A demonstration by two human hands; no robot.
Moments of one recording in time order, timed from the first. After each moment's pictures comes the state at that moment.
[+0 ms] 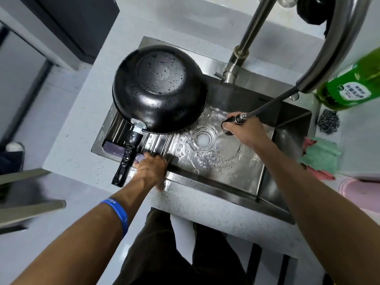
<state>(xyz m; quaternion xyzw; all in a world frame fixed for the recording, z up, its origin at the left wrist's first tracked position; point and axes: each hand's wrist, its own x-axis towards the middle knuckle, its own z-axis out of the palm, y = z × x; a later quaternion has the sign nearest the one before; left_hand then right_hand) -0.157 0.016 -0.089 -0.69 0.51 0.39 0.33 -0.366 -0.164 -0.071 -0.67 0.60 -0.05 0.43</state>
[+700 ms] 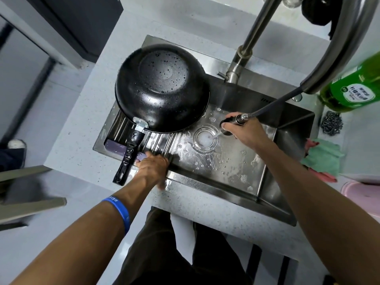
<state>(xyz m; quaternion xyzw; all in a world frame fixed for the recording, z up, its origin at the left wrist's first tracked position) -0.158 0.015 -0.091 -0.71 0.49 0.38 0.32 -0.363 -0.162 -0.071 -0.66 0.57 -0.07 0.49</state>
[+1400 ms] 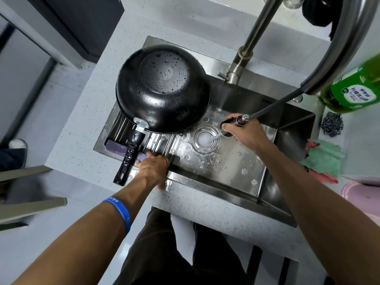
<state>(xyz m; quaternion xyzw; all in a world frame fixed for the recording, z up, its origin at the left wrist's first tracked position) -0.156 0.016 -0.100 -0.71 0.48 0.40 0.32 -0.365 -0.161 -0.076 -0.66 0.56 -0.07 0.49</state>
